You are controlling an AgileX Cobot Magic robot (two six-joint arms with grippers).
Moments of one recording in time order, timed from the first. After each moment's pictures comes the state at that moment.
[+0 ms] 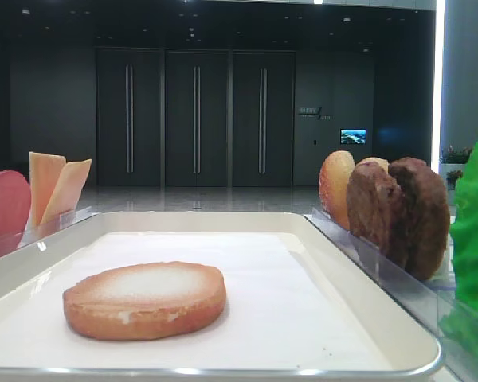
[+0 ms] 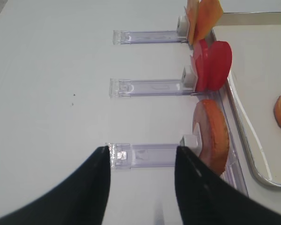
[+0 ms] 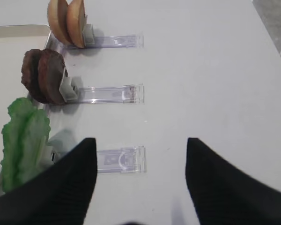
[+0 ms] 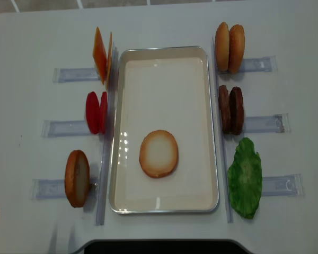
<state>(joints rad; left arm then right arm) 0.04 -0.02 -0.47 0.01 1.11 0.02 0.00 0.05 -0.56 0.10 1.15 -0.04</state>
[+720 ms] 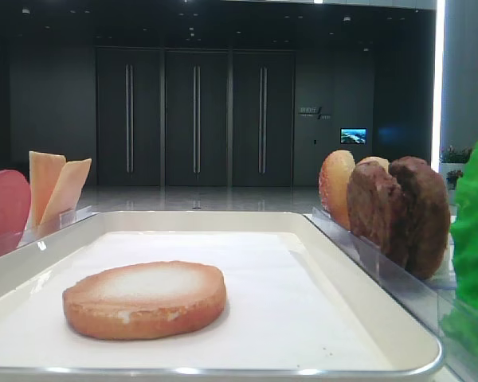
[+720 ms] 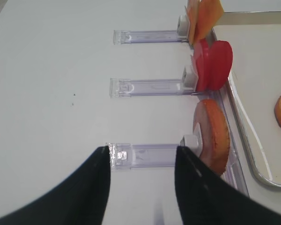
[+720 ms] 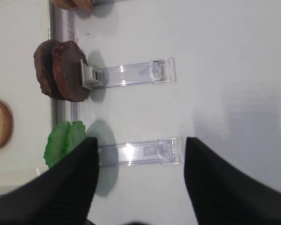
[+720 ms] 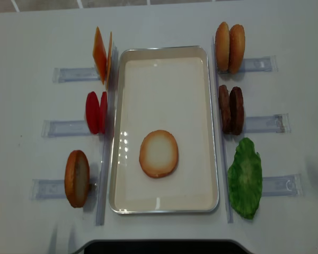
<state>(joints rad) 0.04 -0.02 -0.47 0.01 1.11 0.02 0.00 0.89 -0.97 0.20 1.22 0.04</state>
